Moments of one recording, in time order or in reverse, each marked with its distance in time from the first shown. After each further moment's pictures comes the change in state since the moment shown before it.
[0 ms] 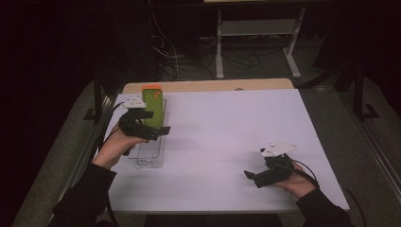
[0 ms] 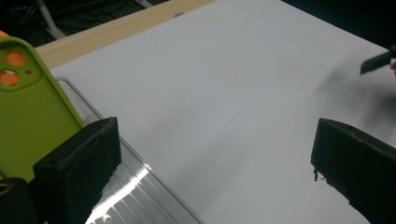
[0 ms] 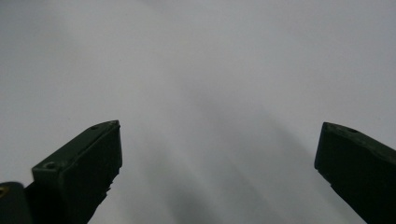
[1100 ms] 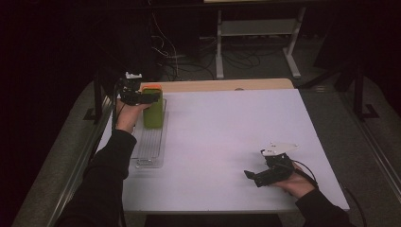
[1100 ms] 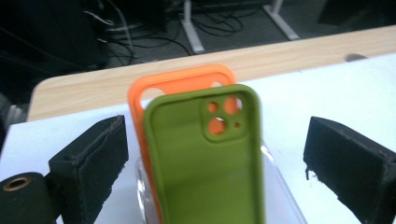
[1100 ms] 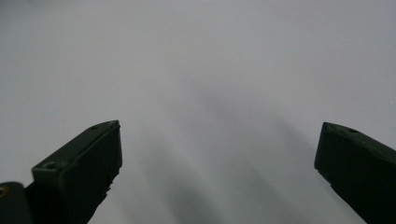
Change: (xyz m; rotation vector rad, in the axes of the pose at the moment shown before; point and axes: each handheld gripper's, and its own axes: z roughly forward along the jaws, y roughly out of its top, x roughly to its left) left arm 0.100 0.038 0.049 -0.004 0.446 -0.246; right arm -0.005 -0.005 0.005 0.001 0.006 0.047
